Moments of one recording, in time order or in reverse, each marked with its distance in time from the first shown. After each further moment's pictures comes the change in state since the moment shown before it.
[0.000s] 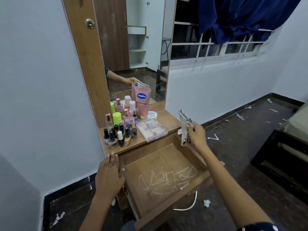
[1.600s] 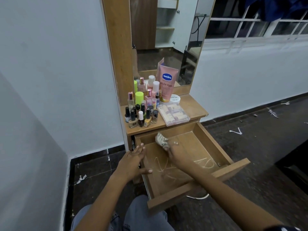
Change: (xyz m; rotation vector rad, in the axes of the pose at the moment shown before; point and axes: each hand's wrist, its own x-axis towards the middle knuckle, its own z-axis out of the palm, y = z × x) left_hand -0.012 -0.002 0.017 -0.085 -0.437 0.169; right_hand -0.108 -0.005 0.097 -0.504 -0.591 -0.339
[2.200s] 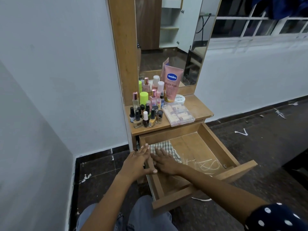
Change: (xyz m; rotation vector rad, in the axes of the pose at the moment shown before) left_hand -0.001 -0.001 0.001 -0.029 0.041 0.014; right_hand 0.014 -0.017 0.056 -0.094 -0.585 -0.115
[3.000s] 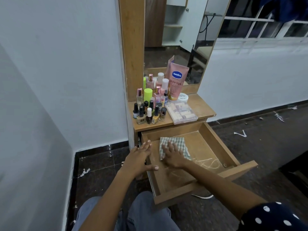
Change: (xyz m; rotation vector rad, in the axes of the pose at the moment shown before) left_hand -0.001 -0.001 0.003 -0.040 0.019 0.009; right_hand 0.006 0.022 0.000 0.016 0.049 0.209
